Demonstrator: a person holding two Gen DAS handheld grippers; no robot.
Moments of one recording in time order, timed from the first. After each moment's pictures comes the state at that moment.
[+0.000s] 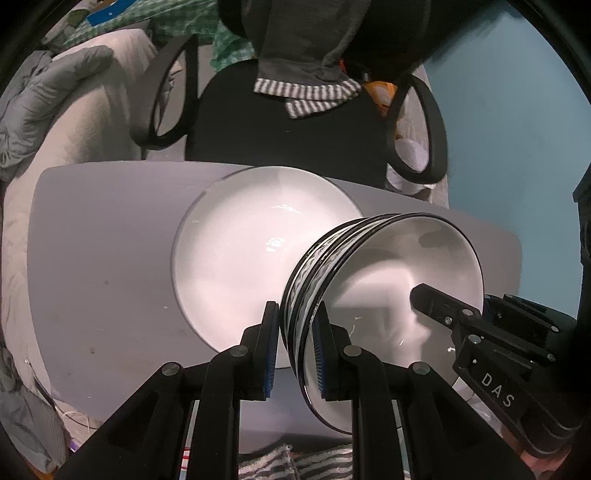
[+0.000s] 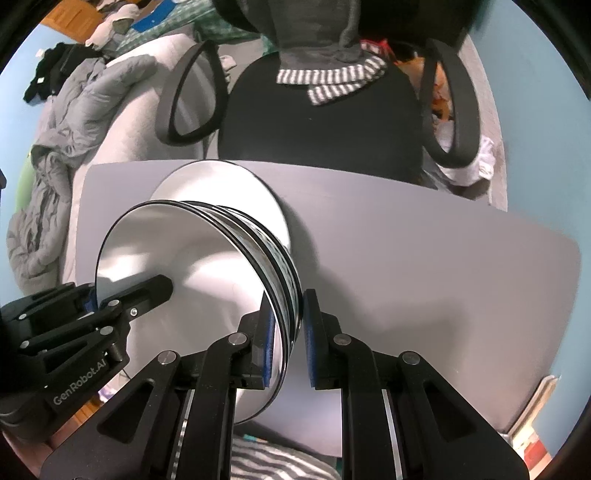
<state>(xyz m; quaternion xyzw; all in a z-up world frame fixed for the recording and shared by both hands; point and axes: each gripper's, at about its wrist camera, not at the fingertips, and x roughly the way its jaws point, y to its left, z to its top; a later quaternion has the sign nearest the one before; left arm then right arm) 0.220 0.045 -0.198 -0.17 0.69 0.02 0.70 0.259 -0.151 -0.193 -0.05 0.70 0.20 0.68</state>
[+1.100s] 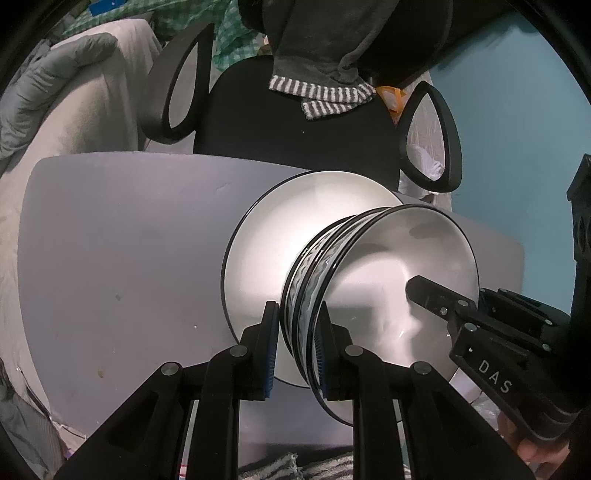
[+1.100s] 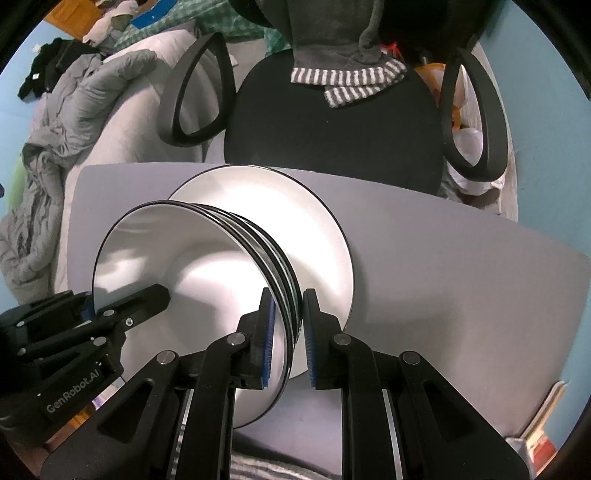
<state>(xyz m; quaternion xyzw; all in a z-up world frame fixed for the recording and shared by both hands) 0.206 0.091 -0.223 -0.19 0.69 0.00 0.70 0.254 -0.106 -0.219 -0.06 0.69 0.20 0.69</state>
